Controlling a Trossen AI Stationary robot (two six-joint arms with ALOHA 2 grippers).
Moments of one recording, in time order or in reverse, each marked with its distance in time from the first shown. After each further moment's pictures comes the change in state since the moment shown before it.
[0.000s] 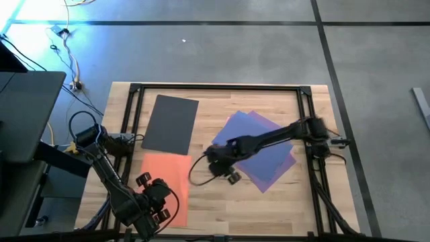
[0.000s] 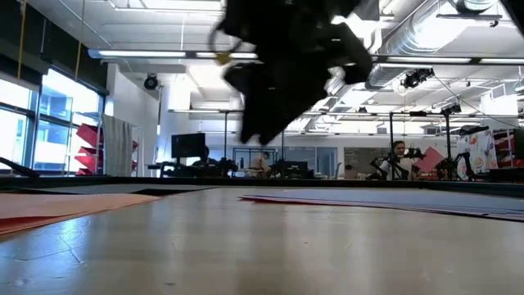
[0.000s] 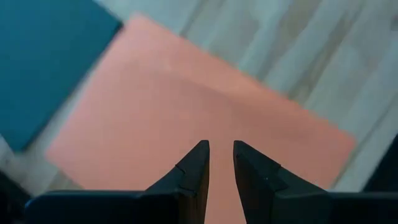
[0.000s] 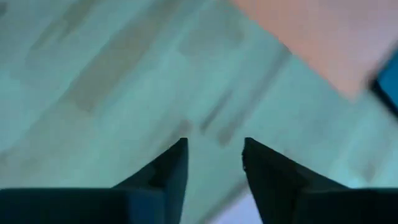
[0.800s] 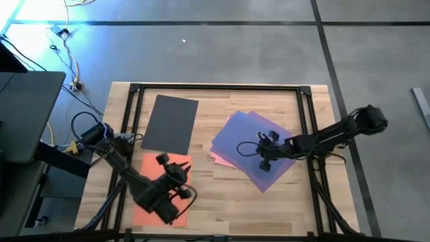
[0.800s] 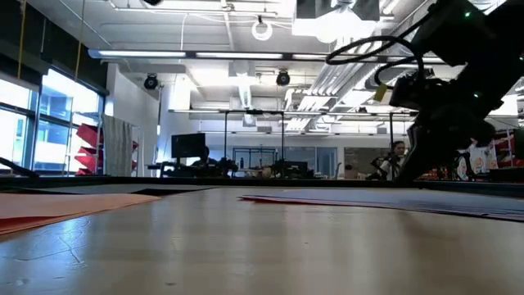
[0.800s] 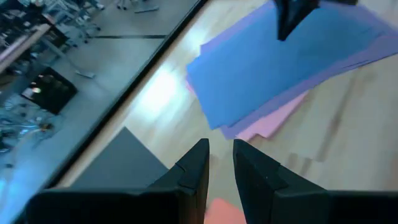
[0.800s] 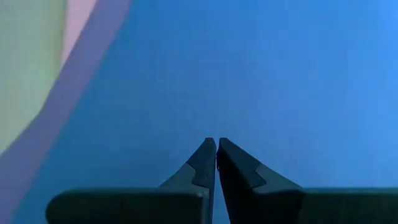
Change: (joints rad) left arm 0.210 0.018 0.000 0.024 -0.557 0.363; right arm 0.098 -0.654 -1.008 0.499 0.472 0.882
